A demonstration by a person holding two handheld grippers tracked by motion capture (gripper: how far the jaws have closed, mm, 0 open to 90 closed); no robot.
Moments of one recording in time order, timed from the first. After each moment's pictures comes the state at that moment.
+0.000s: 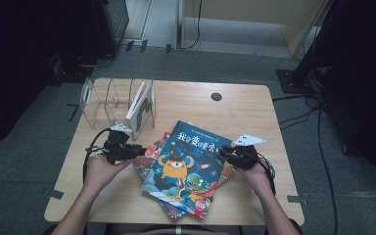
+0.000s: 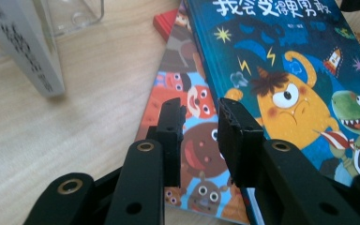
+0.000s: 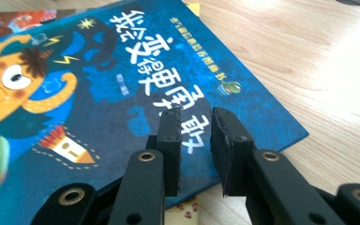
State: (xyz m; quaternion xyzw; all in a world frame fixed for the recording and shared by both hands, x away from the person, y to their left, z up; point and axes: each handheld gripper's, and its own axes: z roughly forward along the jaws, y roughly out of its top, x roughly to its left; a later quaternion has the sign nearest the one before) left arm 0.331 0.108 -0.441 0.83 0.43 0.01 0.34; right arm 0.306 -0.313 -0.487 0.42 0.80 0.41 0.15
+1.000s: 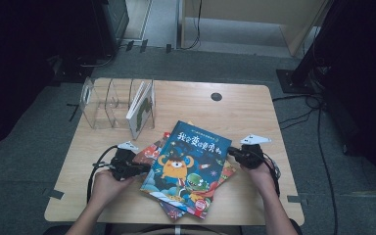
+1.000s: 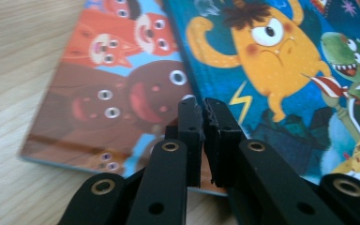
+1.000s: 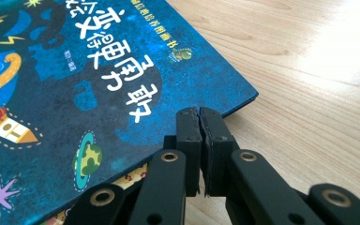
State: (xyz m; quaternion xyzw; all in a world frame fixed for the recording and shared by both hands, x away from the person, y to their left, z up) left arm 0.303 0.093 -0.483 0.84 0.41 -0.04 0.34; right arm 0.311 -0.334 -0.497 0.46 0.79 0.38 0.16
